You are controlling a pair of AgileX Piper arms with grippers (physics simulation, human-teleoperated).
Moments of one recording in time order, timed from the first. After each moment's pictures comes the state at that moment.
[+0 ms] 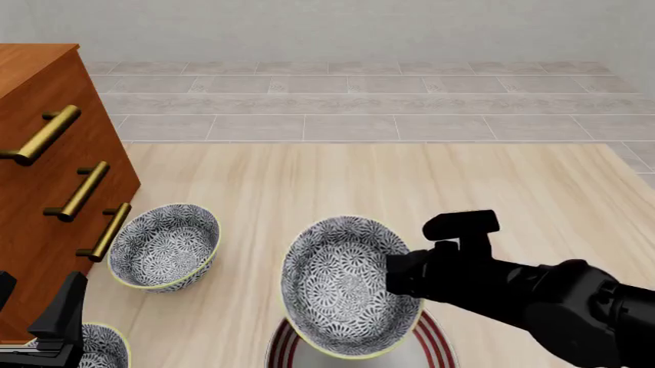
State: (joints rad) left arm 0.00 0.00 0.00 0.00 0.00; right arm 0.67 1.21 -0.53 0.04 0.44
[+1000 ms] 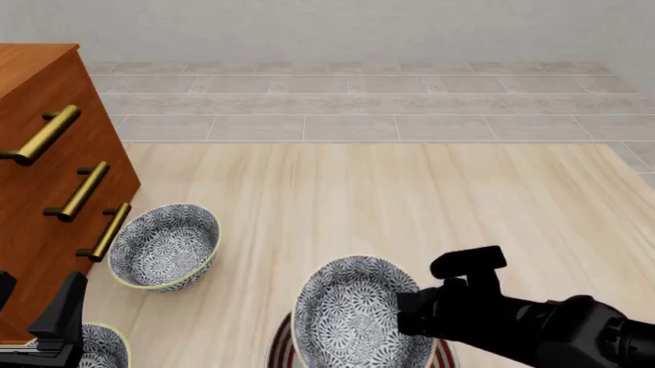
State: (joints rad) left arm 0.00 0.00 0.00 0.00 0.00; right arm 0.69 1.18 -0.40 0.03 0.46
